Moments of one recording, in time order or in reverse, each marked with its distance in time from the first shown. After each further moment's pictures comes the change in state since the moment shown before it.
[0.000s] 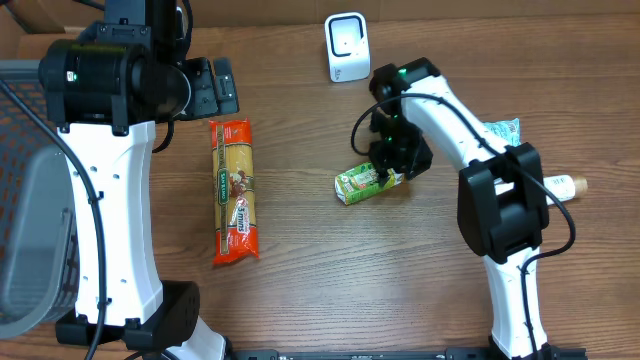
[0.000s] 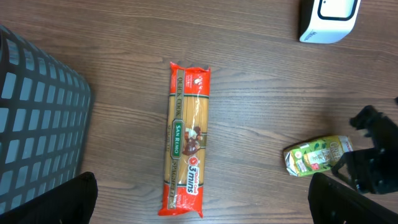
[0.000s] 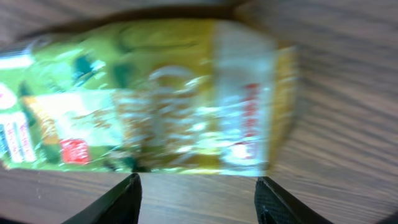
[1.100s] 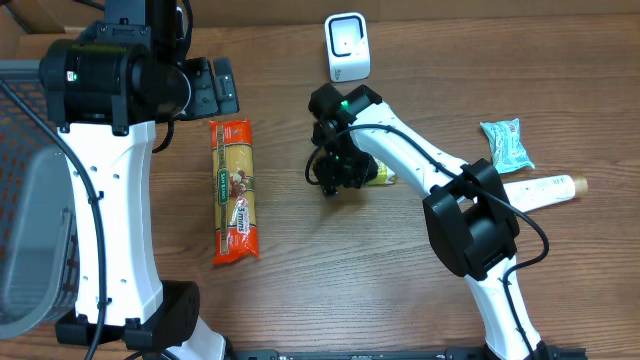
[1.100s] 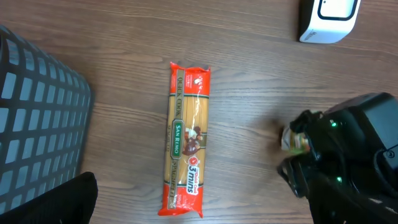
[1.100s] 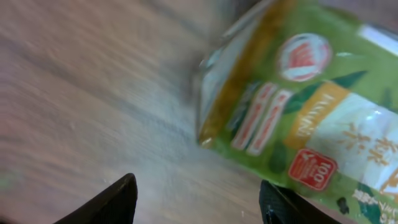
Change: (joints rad) left arm 0.000 0.000 0.000 0.000 0.000 0.000; right arm 0.203 0.000 0.000 0.200 -0.070 0.068
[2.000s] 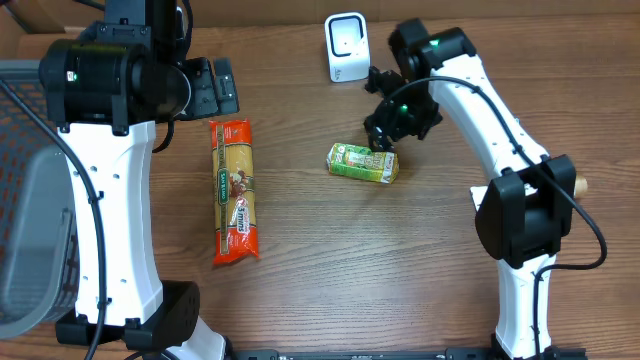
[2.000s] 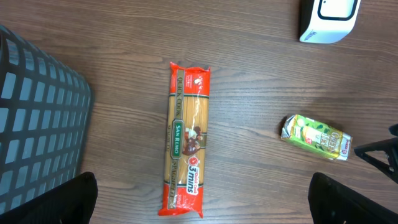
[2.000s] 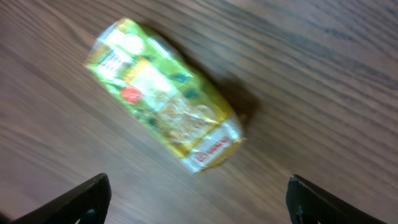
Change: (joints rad) left arm 0.000 0.000 0.000 0.000 0.000 0.000; right arm -0.292 -0.076 0.116 -0.100 -0.021 -0.410
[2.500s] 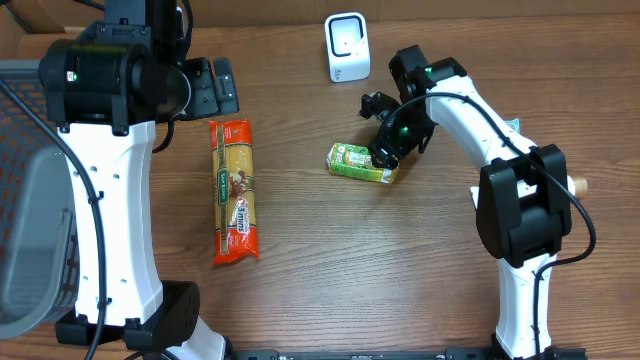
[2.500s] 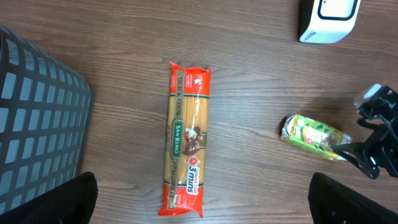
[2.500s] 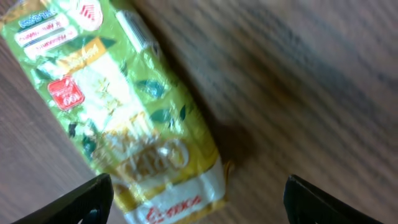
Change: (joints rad) left arm 0.000 0.000 0.000 0.000 0.000 0.000; right arm -0.004 0.002 -0.232 0.271 -0.016 -0.255
